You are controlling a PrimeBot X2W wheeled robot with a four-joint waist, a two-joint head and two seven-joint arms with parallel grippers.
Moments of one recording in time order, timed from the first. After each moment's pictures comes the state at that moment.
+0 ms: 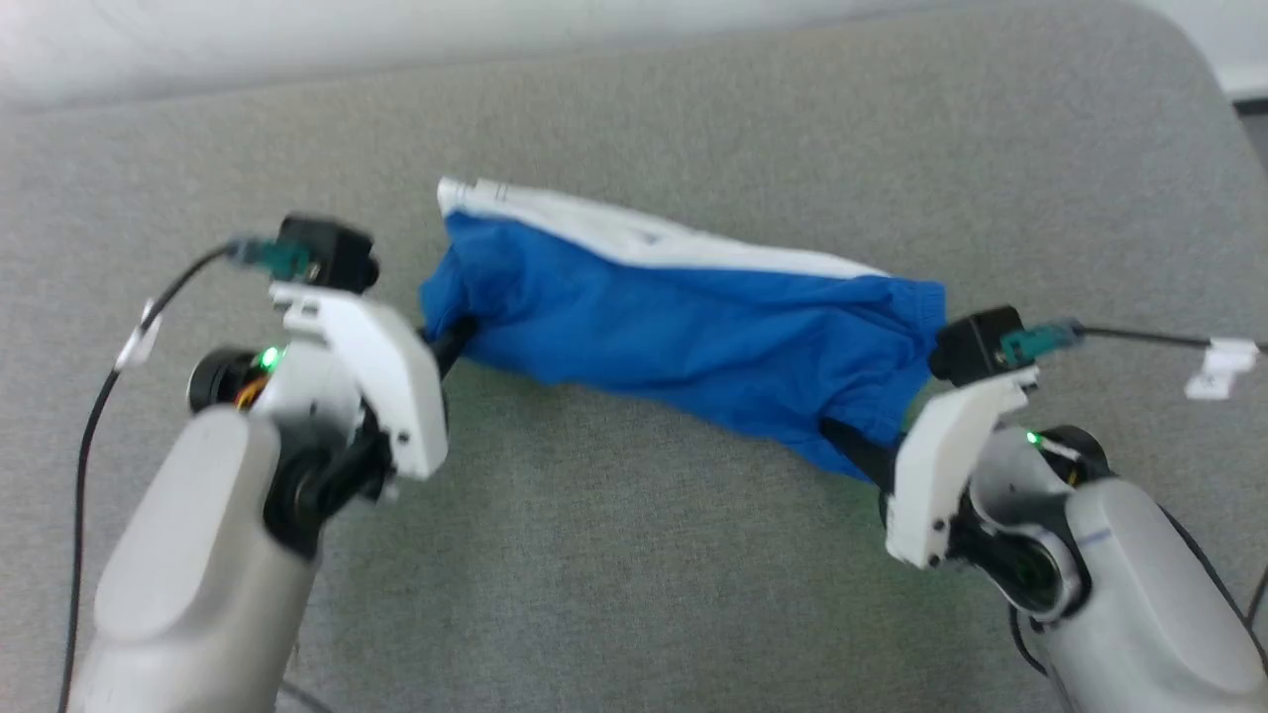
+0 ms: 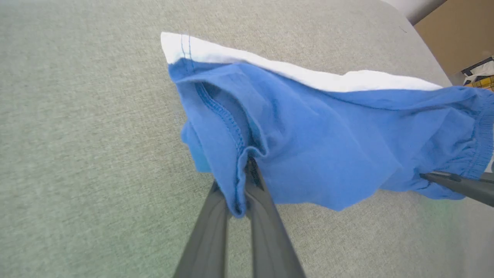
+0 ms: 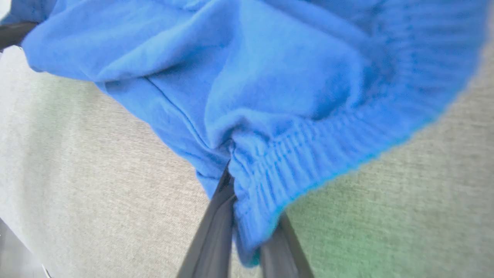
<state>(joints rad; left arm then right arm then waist) -0.54 0.35 -0.32 0.22 -0.67 -0.07 0.60 -0.38 -0.18 0.27 0.26 0.62 0.13 0.62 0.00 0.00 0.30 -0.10</state>
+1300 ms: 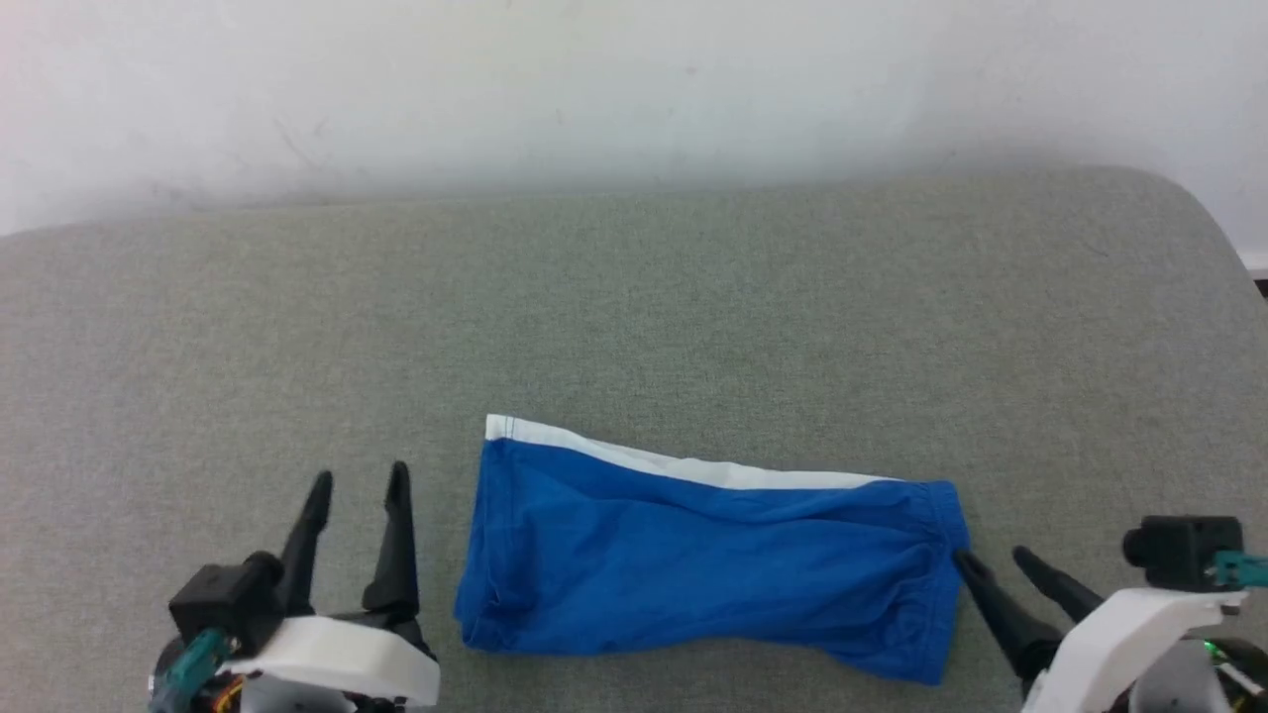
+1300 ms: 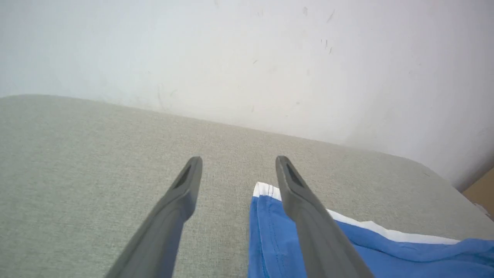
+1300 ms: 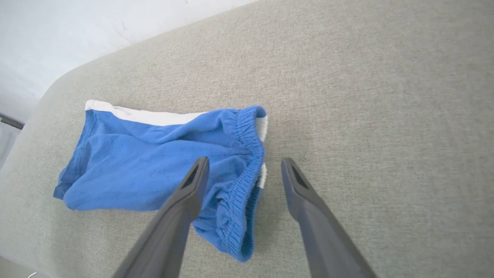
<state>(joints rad) 0.05 0.24 -0.19 -0.04 -0.49 0.14 -0.16 0.15 -0.13 -0.03 -0.17 0.50 0.13 0.50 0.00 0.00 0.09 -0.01</state>
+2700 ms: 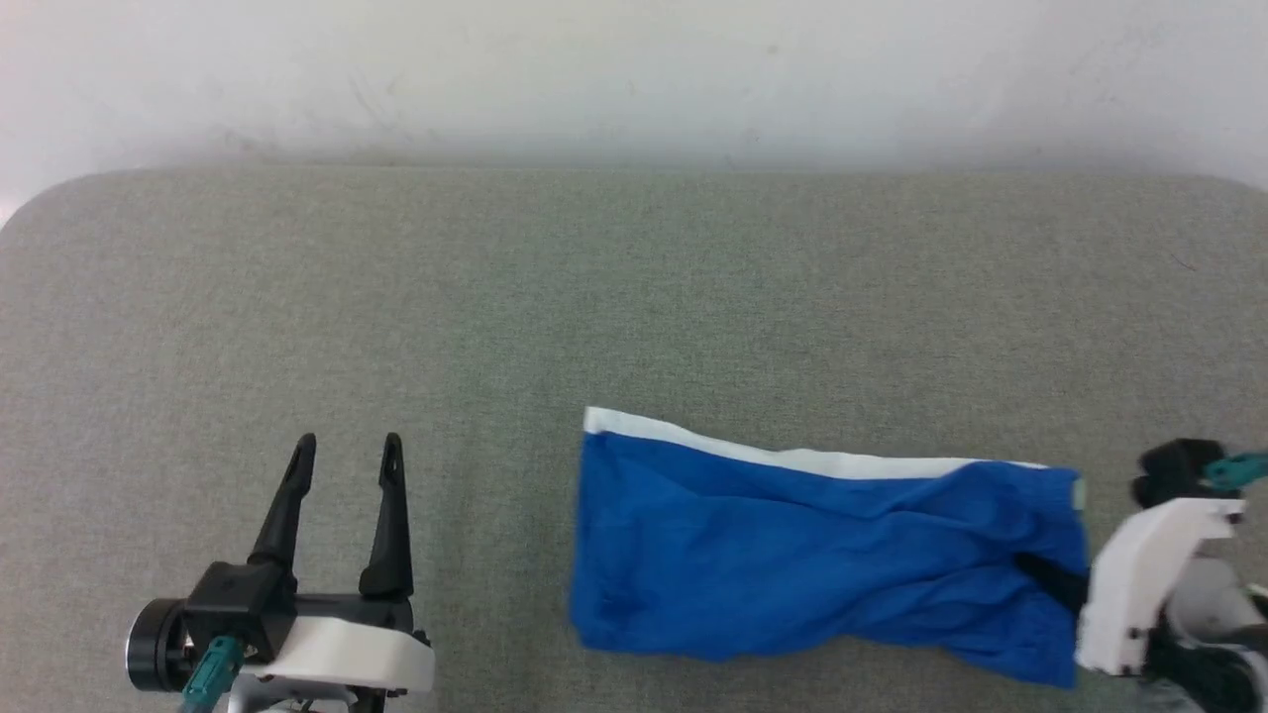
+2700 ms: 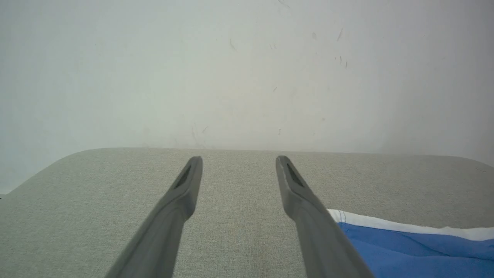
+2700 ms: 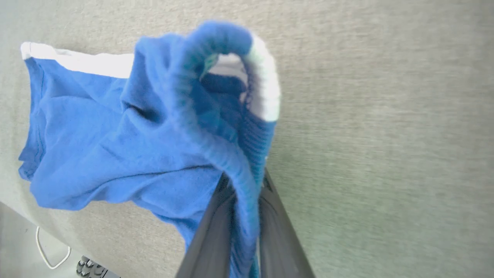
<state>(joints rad) 0.04 0.19 -0.11 -0.05 -0.22 0.07 -0.26 -0.08 -0.28 -0.02 0.11 0.63 0.13 0.79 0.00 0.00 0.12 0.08</state>
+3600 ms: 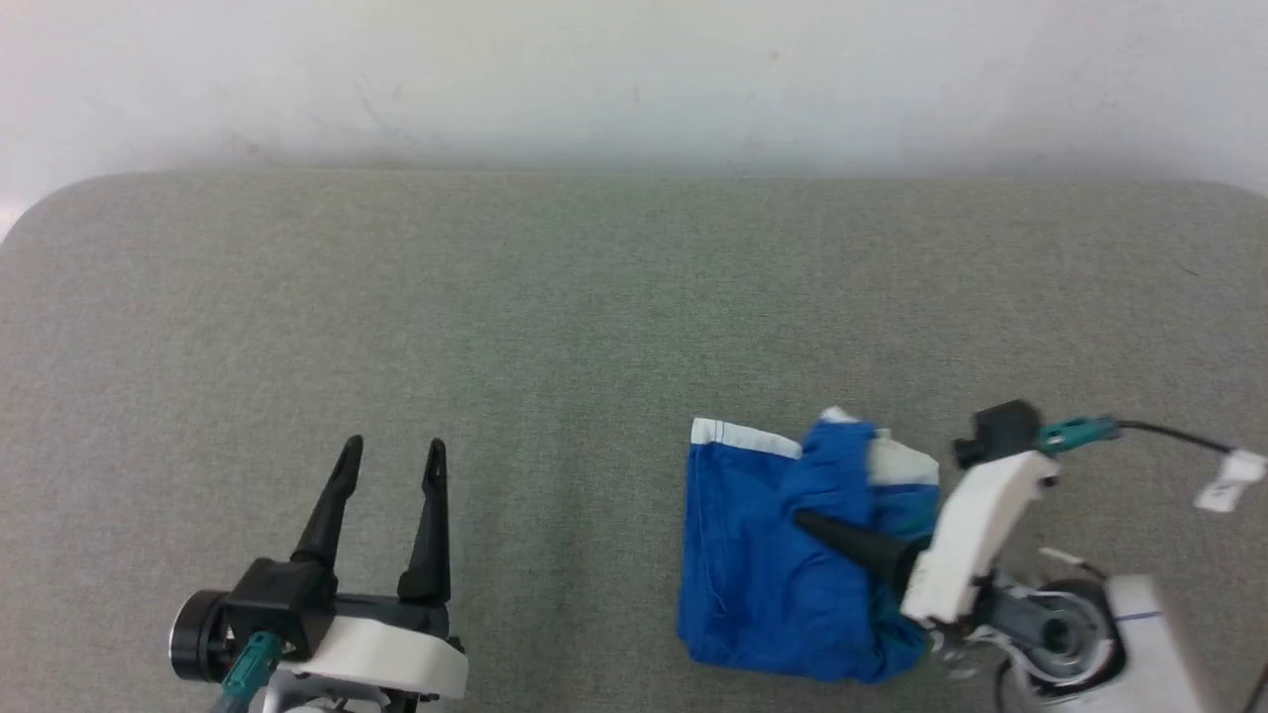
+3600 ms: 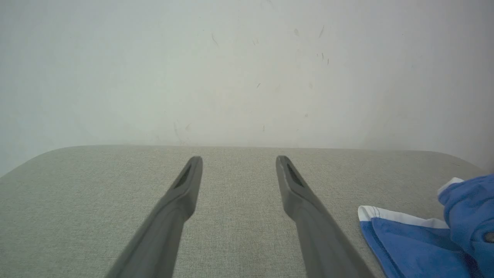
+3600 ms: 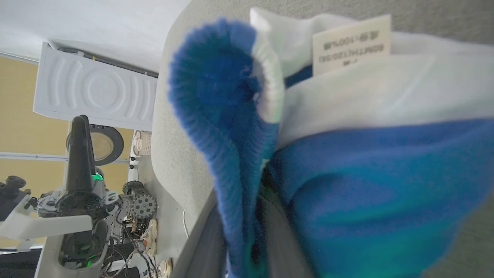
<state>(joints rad) 0.03 0.14 -0.12 -0.02 -0.19 0.02 -0.26 -0.19 -0.06 0.04 0.18 0.94 0.13 0.85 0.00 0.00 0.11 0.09</state>
